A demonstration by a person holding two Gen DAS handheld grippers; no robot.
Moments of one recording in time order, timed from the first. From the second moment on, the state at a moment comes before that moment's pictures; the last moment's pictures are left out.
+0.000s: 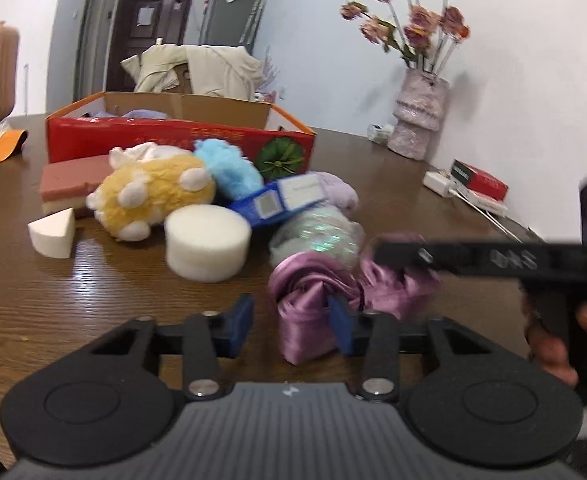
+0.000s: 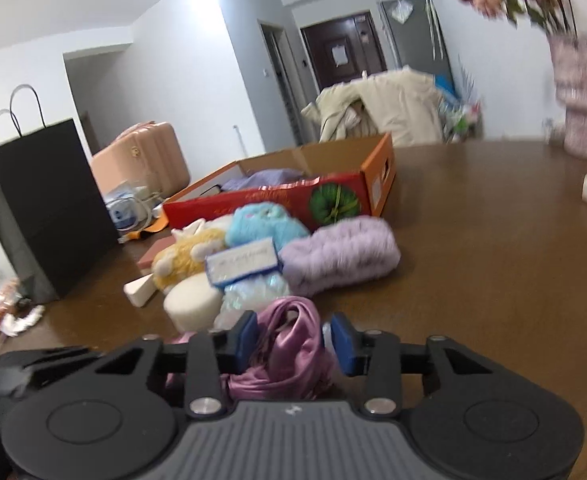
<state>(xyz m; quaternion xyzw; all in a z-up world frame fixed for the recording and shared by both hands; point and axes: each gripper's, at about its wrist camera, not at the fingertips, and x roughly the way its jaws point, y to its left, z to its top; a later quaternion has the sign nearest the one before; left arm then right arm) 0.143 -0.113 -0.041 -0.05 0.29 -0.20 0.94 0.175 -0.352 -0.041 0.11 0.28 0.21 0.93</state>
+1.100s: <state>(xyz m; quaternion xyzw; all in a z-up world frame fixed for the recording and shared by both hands) 0.211 -0.086 0.052 -0.10 0.19 -0.27 0.94 0.190 -0.344 0.027 0.14 0.23 0.28 0.92</state>
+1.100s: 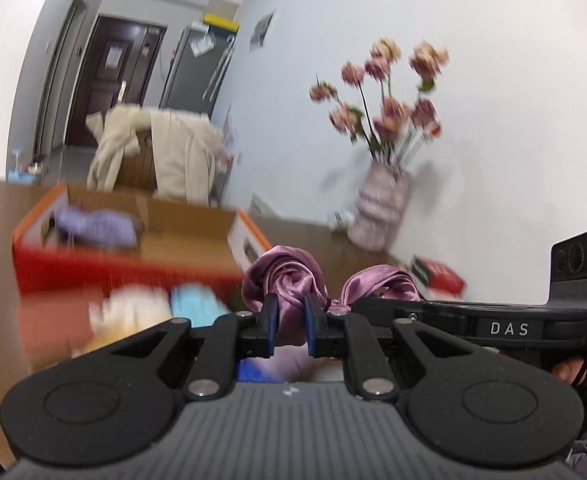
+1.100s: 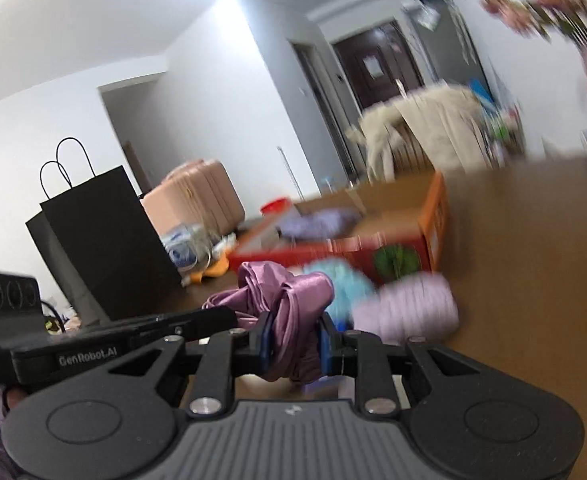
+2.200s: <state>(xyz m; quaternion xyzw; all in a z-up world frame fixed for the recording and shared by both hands) 0.533 -0.086 0.041 -0.13 0.33 -0.17 0.92 0.555 -0.277 0.017 -0.08 0.30 0.09 0.95</state>
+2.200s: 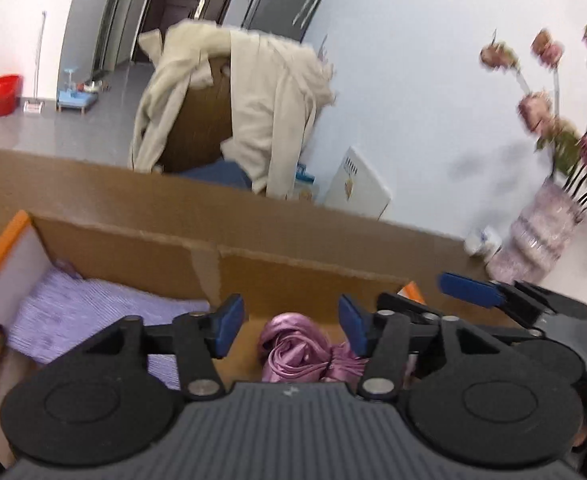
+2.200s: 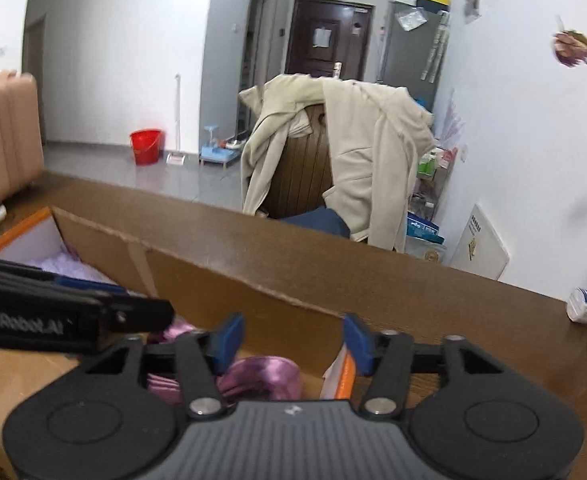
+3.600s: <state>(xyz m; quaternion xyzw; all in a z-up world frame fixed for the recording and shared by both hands) 0.085 0.004 0.004 0.01 0.16 -0.11 0.98 0.072 -0.246 -0.032 0.06 0.17 0.08 0.98</state>
